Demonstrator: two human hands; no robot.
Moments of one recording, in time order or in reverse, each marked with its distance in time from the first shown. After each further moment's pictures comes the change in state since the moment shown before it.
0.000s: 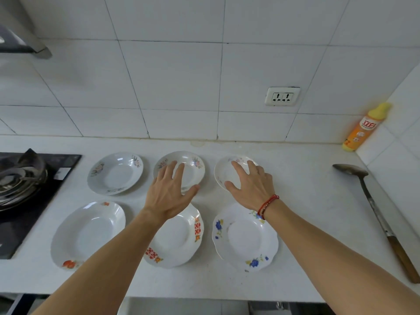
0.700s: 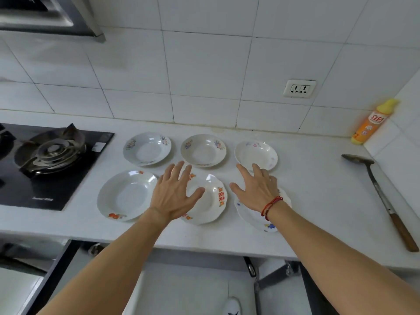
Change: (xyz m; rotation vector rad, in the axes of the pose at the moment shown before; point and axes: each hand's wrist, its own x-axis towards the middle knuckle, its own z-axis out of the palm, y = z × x) left_hand -0.128 -0.057 -0.009 0.033 0.018 -0.003; right_hand -0.105 -0.074 0.017 -0.021 -0.061 -0.012
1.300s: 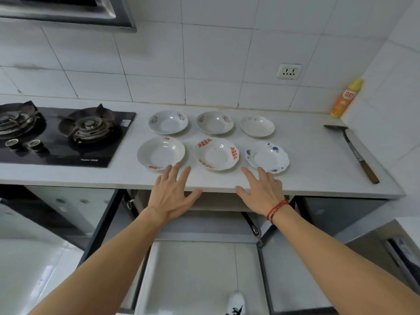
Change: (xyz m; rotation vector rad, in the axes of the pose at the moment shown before) left_hand -0.226 -0.064 -0.042 -0.014 -0.001 0.061; right_hand -0.235 -0.097 0.024 -0.027 0.013 0.094
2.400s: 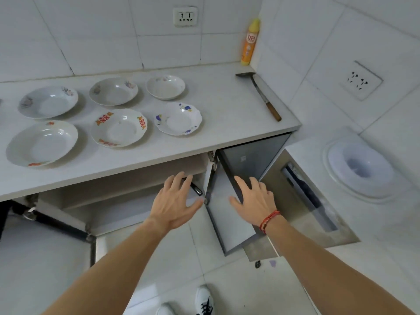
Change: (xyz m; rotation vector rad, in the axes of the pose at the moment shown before) left_hand -0.037 0.219 0.108 -0.111 -0.302 0.345; right_hand -0.155 0.195 0.044 0.075 -0.130 0.359
